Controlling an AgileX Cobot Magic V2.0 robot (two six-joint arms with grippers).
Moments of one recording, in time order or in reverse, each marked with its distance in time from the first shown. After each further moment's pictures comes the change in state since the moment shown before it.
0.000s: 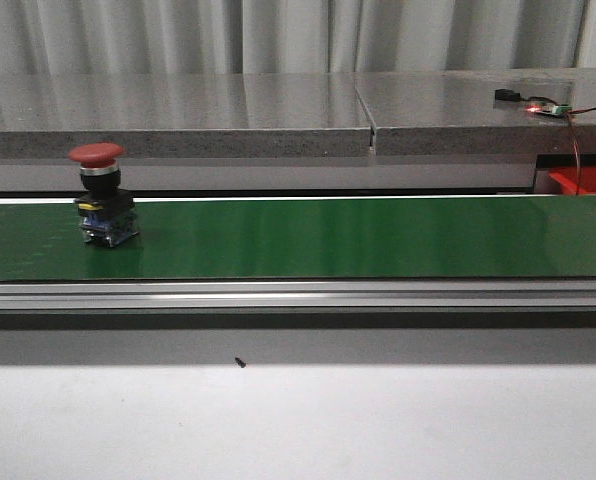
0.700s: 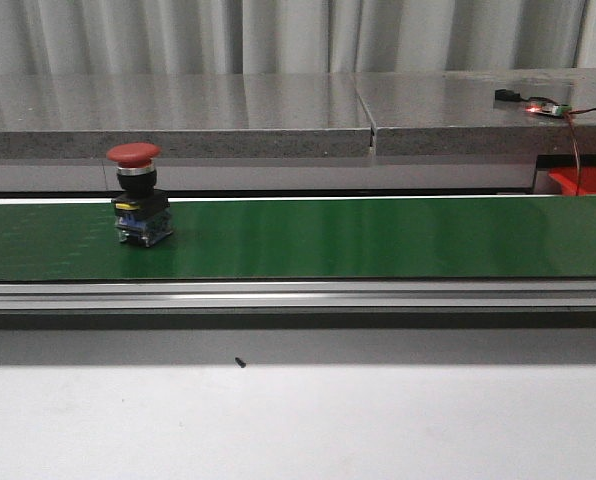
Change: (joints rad) left arm 0.000 -0.737 0.466 -0.026 0.043 -0.002; right arm 0.000 0.000 0.000 0.000 -0.083 0.000
